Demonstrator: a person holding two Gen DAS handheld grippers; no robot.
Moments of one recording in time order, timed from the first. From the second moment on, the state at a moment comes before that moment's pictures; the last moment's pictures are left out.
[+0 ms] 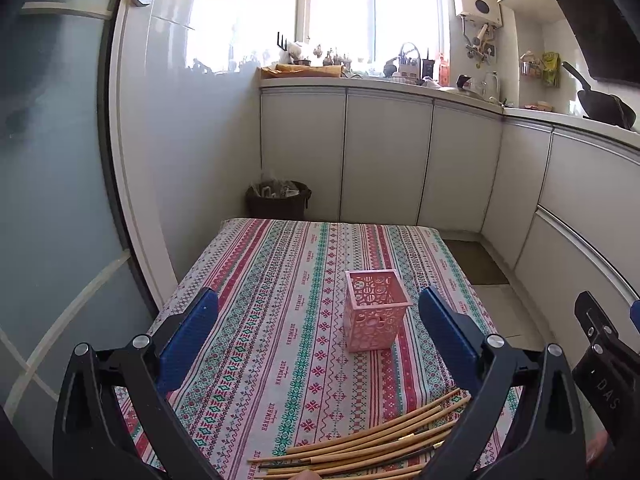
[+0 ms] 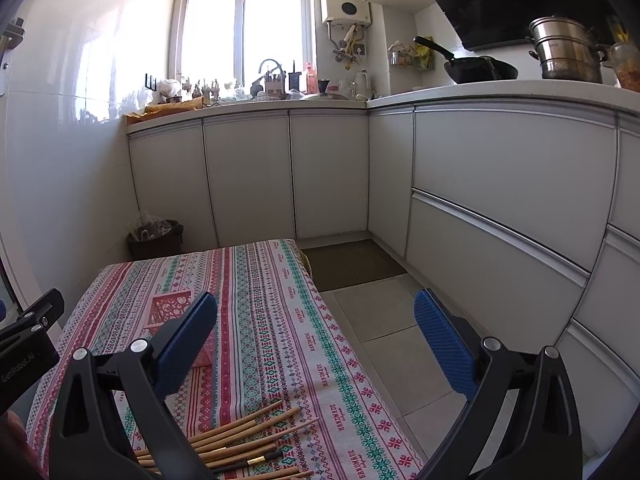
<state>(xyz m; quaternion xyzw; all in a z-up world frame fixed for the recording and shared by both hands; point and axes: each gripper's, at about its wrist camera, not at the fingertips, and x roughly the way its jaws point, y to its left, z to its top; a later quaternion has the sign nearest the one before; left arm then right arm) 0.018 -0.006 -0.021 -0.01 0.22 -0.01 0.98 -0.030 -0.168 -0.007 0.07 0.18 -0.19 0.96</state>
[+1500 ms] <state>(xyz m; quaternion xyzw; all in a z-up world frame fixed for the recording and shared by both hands) 0.016 -0.016 -0.019 0.00 0.22 -0.03 0.97 -0.028 -0.167 -0.009 0.07 0.19 -0.19 0.96</state>
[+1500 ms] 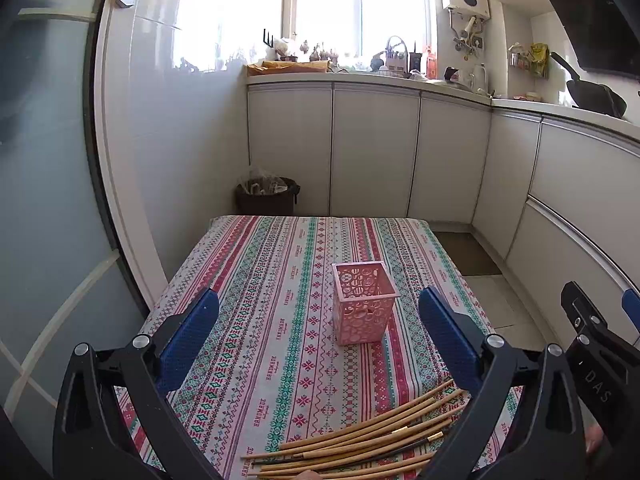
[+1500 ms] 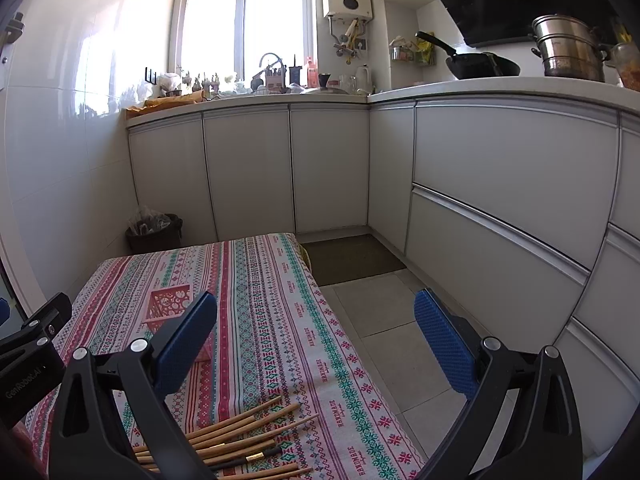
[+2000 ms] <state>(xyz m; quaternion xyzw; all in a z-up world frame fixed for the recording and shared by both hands) 0.025 -0.020 -0.027 0.02 0.25 -0.05 0.97 -0.031 -0.183 -0.008 0.11 0.20 -0.20 0.95</state>
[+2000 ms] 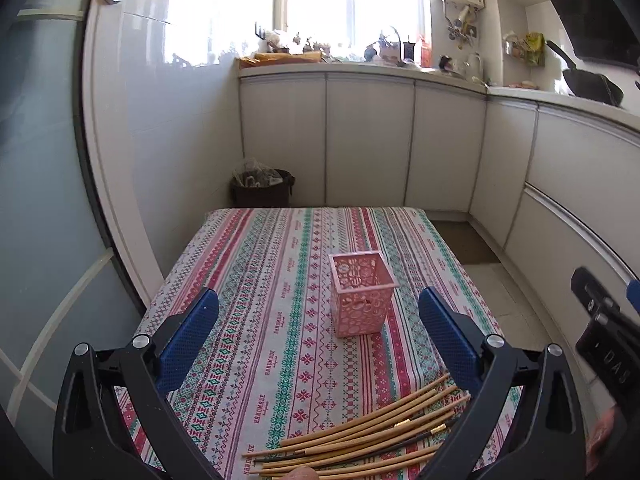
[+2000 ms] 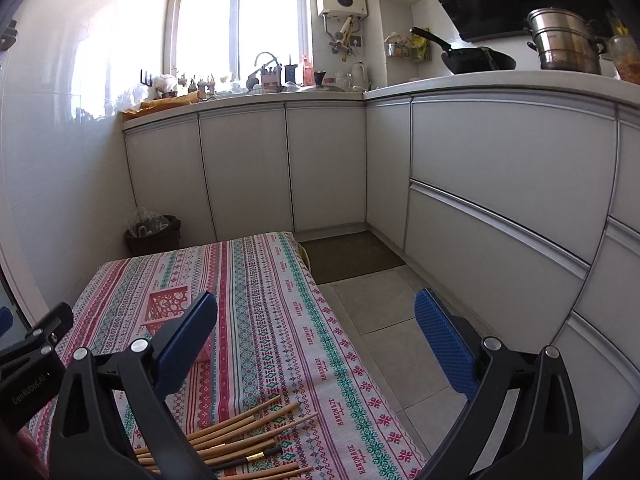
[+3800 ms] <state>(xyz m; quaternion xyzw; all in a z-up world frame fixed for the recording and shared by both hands) 0.152 -0.189 -0.205 0.26 0.61 -0.32 0.67 0.003 -0.301 -0.043 0.24 0.35 -0.19 0.88</state>
